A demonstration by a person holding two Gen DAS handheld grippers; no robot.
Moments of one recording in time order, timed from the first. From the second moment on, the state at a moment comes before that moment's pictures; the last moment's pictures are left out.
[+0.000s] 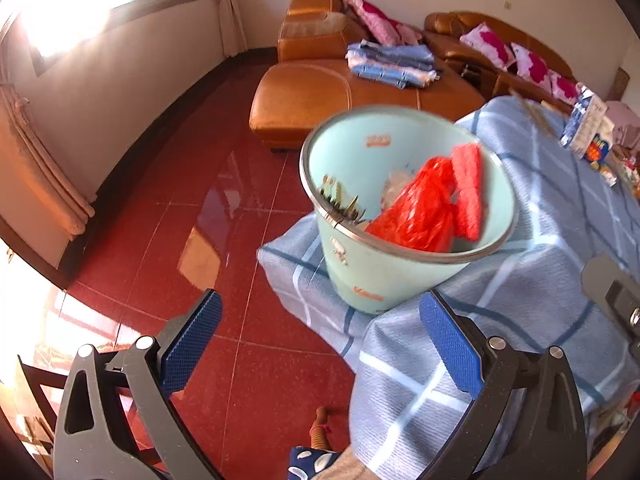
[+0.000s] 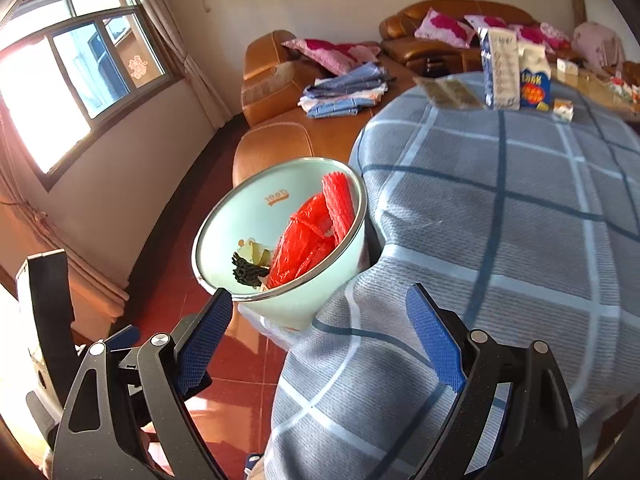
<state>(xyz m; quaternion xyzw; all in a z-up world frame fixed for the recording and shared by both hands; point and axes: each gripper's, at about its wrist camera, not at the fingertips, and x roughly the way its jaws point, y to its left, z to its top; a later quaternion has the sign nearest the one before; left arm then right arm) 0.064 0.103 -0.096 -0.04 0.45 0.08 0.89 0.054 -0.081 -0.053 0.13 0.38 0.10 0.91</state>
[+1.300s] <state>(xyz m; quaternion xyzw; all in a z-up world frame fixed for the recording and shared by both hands) -0.052 0.066 0.066 0.00 0.16 0.08 0.98 -0.068 -0.120 0.081 0.14 0.09 0.09 0.98</state>
